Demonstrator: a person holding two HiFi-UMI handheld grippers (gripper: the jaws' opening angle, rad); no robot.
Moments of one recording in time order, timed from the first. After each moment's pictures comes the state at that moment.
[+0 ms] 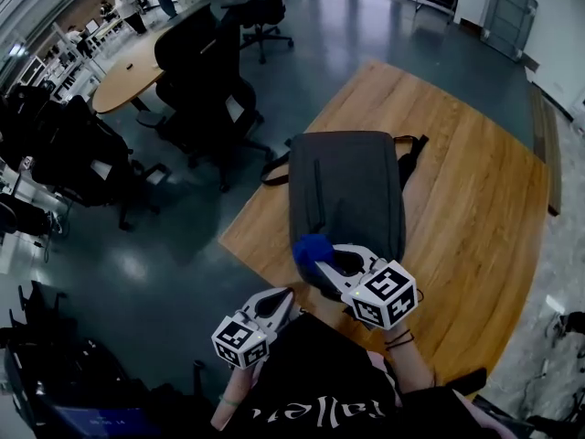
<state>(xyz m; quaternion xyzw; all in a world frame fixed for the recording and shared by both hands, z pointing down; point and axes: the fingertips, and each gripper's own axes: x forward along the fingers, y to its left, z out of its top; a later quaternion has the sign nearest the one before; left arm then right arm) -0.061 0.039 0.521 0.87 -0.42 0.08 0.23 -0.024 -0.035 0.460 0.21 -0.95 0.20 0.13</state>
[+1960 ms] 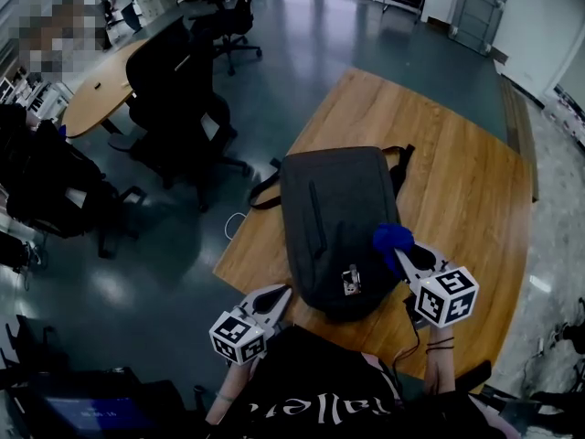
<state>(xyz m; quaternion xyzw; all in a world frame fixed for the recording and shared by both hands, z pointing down) -0.091 -0.036 0.533 0.90 -0.36 0.06 0.24 0.123 -0.115 0.470 0.47 -0.84 0.22 0.16</state>
